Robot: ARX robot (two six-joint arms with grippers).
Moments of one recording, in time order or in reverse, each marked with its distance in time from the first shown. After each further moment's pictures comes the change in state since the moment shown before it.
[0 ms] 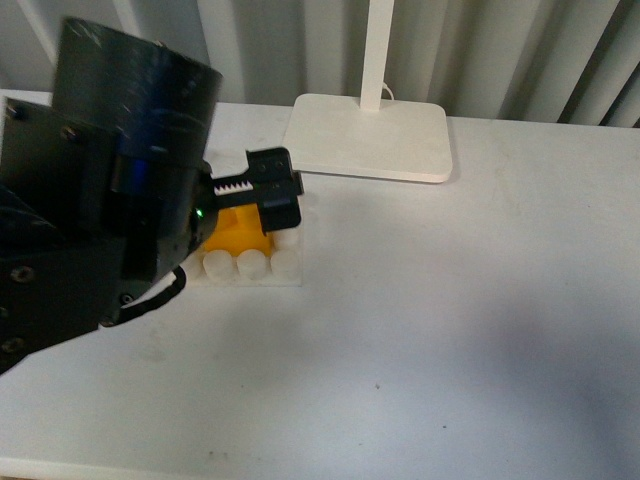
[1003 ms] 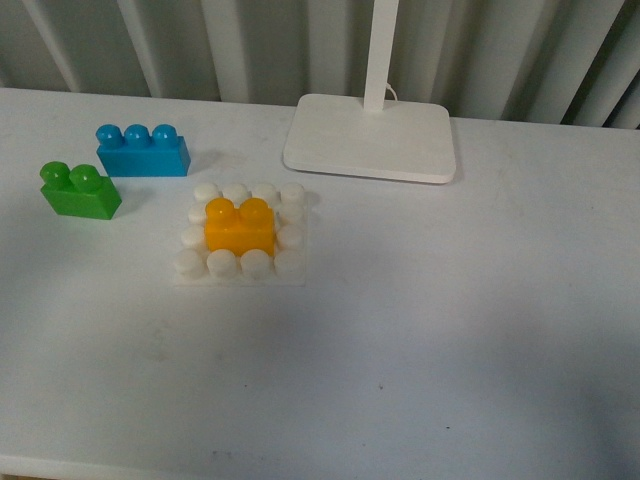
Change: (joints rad) left arm 0.270 -0.571 -0.571 0.554 0.206 0.415; right arm 0.000 0.000 0.000 0.000 0.000 0.000
